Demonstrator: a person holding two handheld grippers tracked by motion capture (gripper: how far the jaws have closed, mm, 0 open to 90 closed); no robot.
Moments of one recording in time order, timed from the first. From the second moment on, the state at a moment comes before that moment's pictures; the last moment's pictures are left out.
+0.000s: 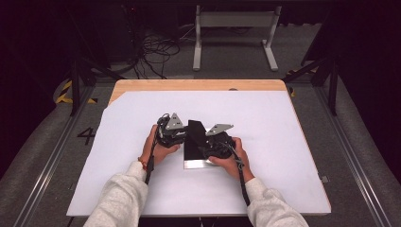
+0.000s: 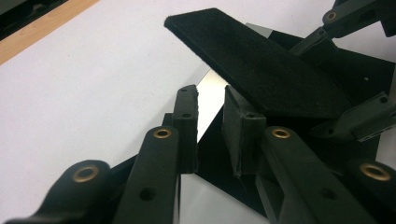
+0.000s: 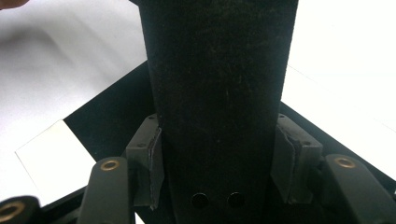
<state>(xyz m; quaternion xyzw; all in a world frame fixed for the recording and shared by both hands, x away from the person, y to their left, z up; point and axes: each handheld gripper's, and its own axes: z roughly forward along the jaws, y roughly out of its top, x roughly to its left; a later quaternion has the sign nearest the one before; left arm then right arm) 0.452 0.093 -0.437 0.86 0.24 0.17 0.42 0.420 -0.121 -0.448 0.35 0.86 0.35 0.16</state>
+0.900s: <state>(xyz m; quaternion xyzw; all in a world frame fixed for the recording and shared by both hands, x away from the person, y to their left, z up) 0.370 0.132 -0.434 0.88 0.16 0.17 0.41 0.414 -0.117 -0.446 0.38 0.84 0.35 0.14</state>
